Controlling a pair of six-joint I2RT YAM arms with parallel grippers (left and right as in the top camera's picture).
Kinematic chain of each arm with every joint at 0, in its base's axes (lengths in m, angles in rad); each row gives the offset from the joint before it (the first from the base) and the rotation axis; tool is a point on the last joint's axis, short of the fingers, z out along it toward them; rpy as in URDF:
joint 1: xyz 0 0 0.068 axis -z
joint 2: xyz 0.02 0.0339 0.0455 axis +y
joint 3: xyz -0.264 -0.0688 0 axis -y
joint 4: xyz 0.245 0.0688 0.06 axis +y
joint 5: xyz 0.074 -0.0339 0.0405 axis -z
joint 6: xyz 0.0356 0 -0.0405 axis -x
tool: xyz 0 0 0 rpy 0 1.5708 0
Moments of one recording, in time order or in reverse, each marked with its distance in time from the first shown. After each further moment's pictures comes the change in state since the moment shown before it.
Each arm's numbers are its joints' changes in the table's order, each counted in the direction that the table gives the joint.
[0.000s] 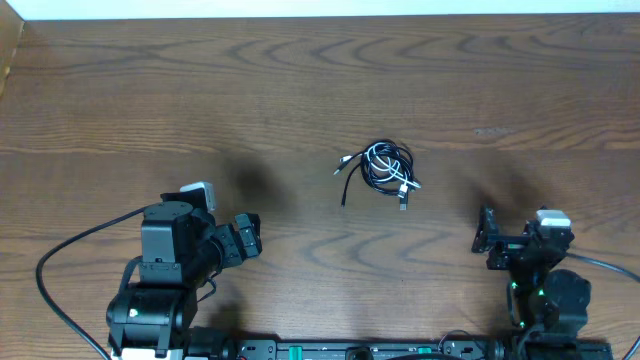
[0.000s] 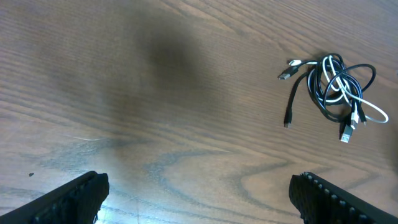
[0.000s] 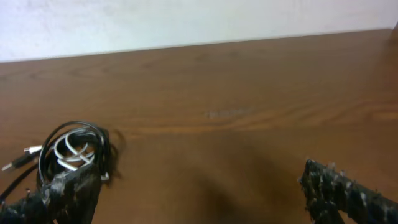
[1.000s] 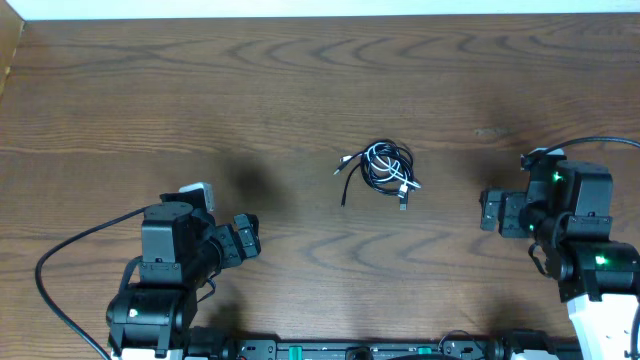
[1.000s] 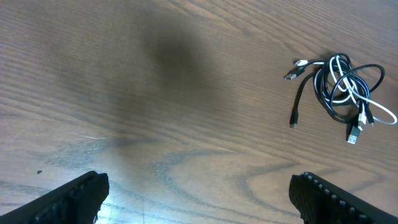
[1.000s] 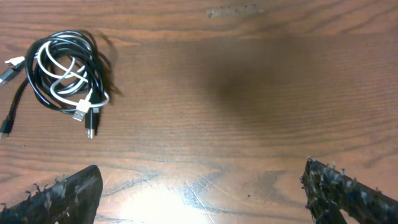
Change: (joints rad) left arm 0.000 0.000 0.001 0.008 -0.019 -0.003; right arm -0.001 0.825 0.683 0.530 -0.017 0.074
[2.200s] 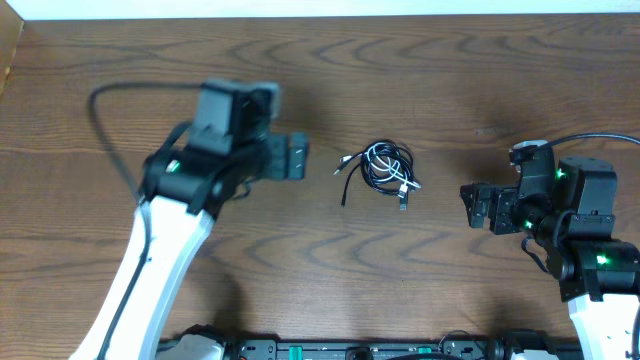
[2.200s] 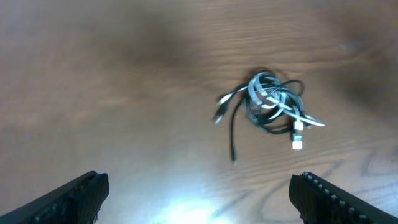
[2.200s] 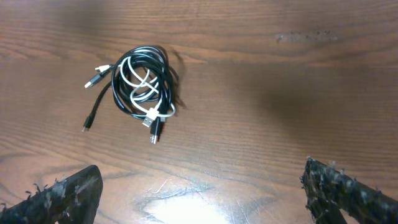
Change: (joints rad) left arm 0.271 0.665 0.647 0.022 -0.007 -0.192; right arm 0.000 0.002 0.011 -0.050 -0.232 0.011
